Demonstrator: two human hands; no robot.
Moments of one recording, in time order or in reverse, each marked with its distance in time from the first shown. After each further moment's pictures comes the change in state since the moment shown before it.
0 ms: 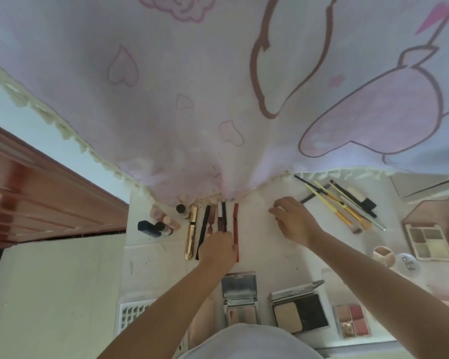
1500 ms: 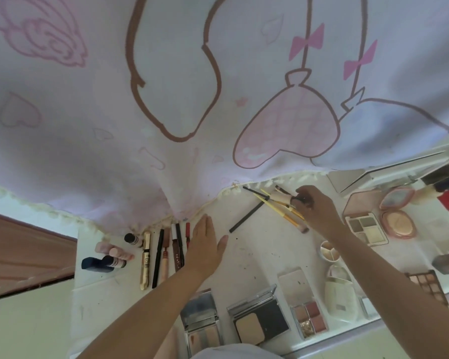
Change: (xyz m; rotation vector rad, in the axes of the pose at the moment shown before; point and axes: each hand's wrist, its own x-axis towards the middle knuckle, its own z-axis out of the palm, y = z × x) left_hand 0.021 0.061 -0.005 -0.175 0.026 0.179; right_hand -0.069 0.055 -0.103 0.682 0.250 0.902
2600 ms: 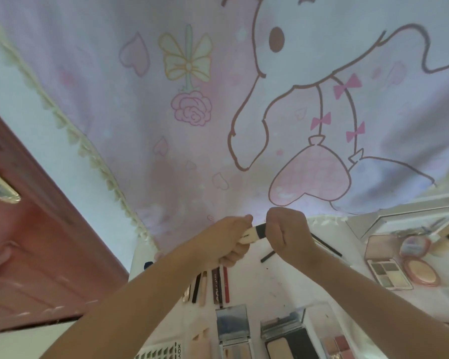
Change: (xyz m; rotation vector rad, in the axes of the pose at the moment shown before) left_hand -0.134 0.042 -0.158 -0.852 -0.258 0.111; right_hand -0.121 -0.161 0.022 0.041 0.182 -1.100
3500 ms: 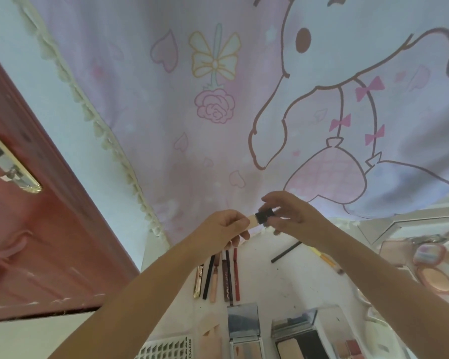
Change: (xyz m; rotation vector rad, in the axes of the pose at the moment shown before) left_hand -0.018 -0.017 -0.028 0.165 0.217 0.173; right_hand 0.016 -0.002 -0.010 0.430 -0.421 0.465
